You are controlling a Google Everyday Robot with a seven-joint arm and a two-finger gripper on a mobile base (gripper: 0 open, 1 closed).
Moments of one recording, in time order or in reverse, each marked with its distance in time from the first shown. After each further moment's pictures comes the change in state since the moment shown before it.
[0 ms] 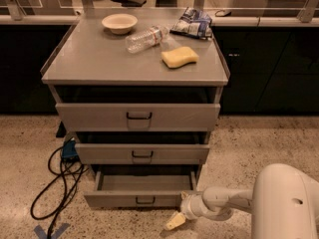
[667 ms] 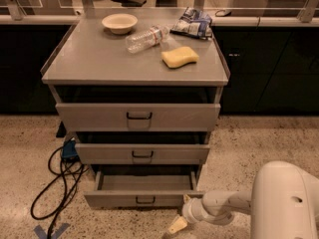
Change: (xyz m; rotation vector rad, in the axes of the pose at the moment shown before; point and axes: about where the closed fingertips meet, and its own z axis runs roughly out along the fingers) arm 0.015 0.004 -0.004 0.045 0.050 -0.015
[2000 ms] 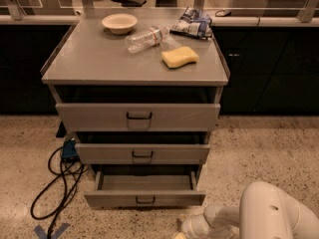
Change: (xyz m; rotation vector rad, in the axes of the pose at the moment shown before) arm 0.074 0.044 0.068 -0.217 -0.033 0.140
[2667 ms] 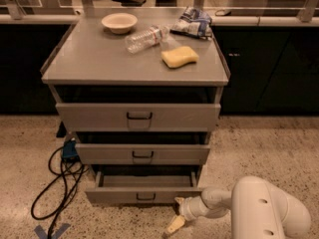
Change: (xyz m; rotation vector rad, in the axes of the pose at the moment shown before) arm -0.063 -0.051 -0.007 0.003 -0.038 -0.190
